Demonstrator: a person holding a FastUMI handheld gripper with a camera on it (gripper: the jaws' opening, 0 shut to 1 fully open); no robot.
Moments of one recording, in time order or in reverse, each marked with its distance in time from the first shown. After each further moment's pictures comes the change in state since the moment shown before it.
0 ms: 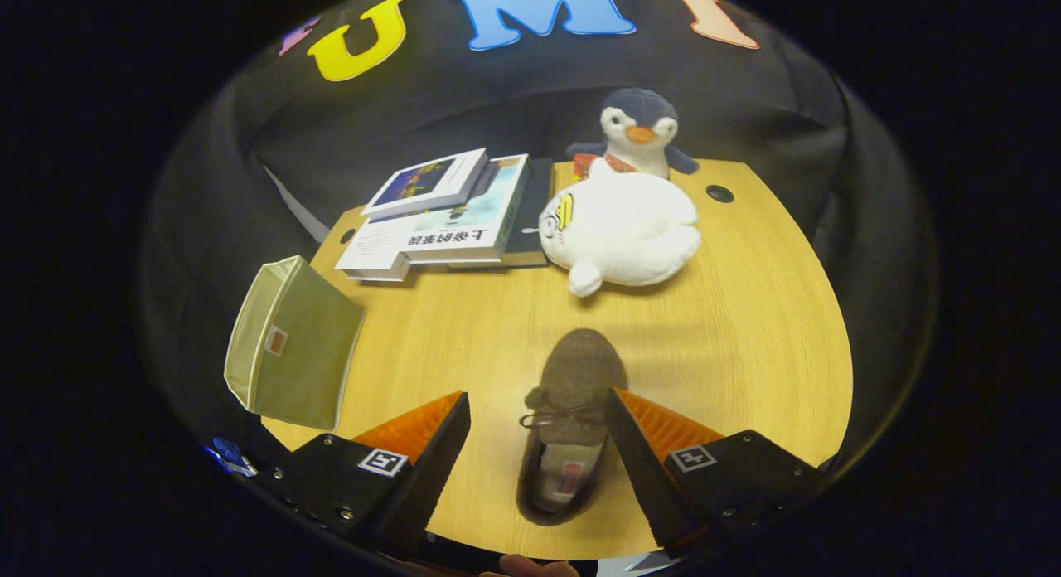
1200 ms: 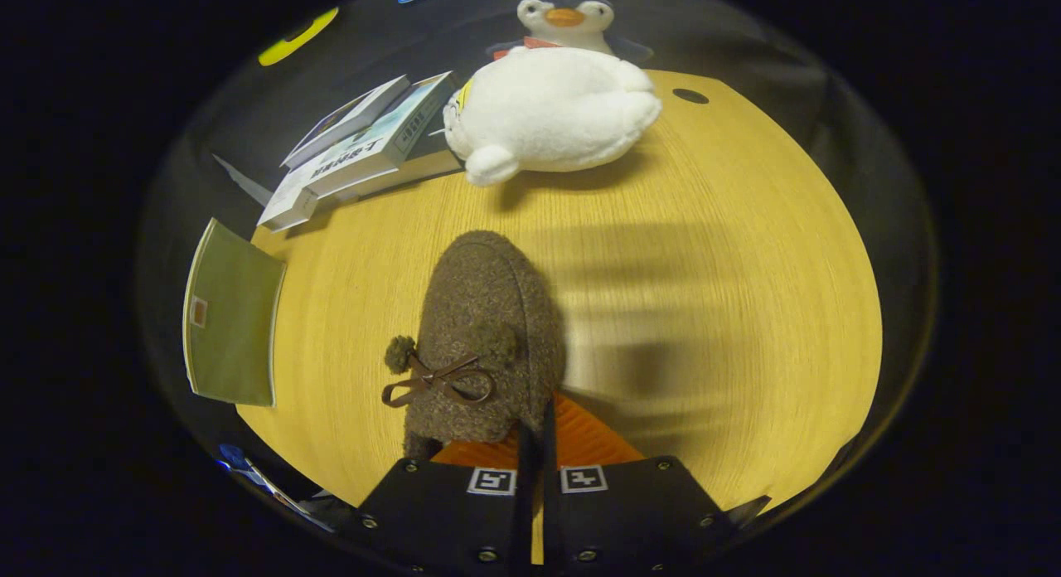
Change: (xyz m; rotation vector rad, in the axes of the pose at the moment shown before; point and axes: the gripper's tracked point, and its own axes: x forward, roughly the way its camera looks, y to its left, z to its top) arm 0.068 -0.054 -0.065 0.057 0.213 -0.052
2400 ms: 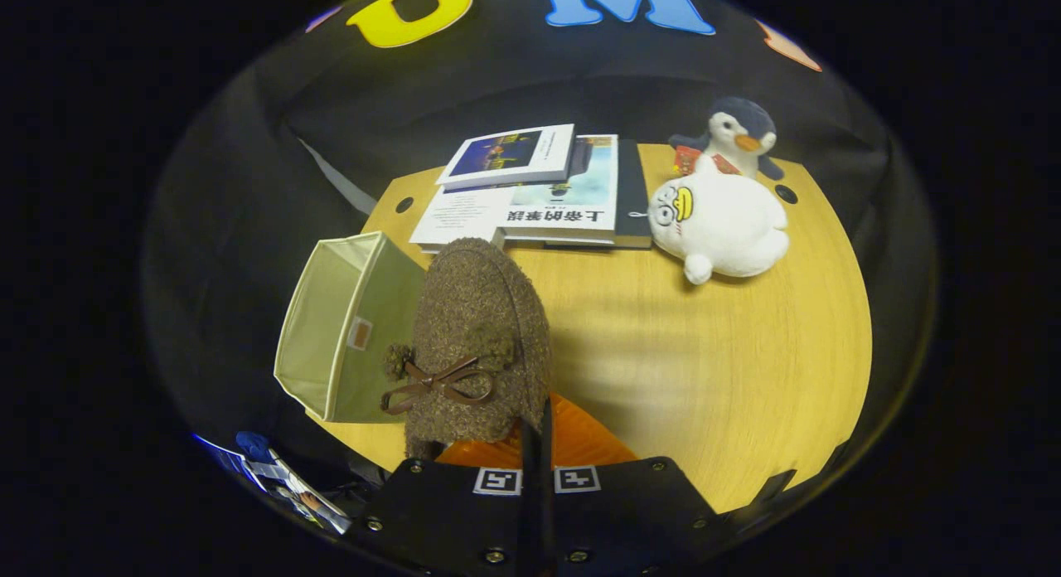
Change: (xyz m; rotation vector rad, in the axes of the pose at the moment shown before) arm -0.116 0.221 0.041 -0.136 -0.079 0.148
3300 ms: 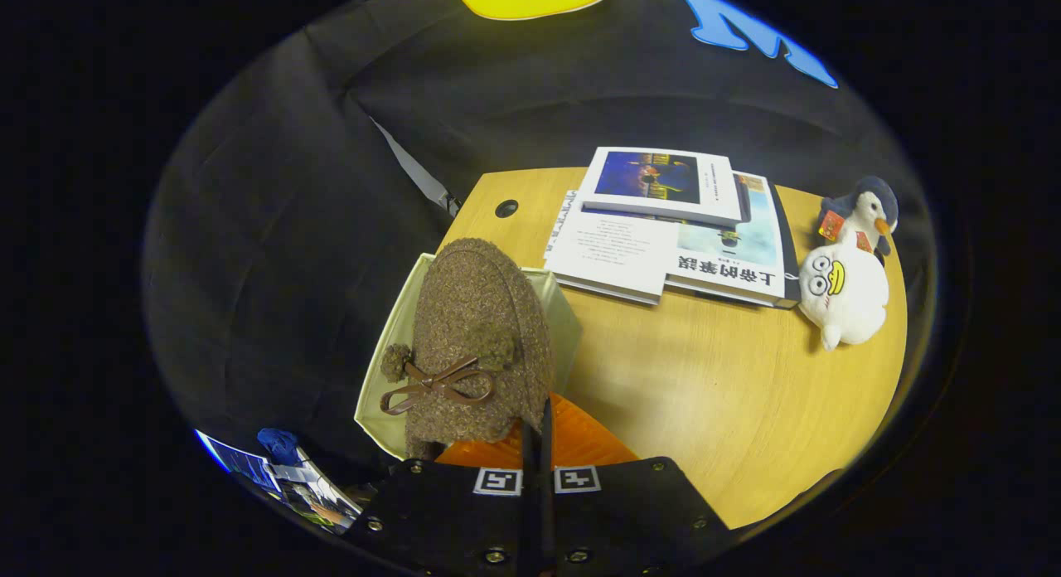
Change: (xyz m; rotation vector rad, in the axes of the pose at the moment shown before) arm 0.044 0.177 0.065 -0.117 0.021 0.135
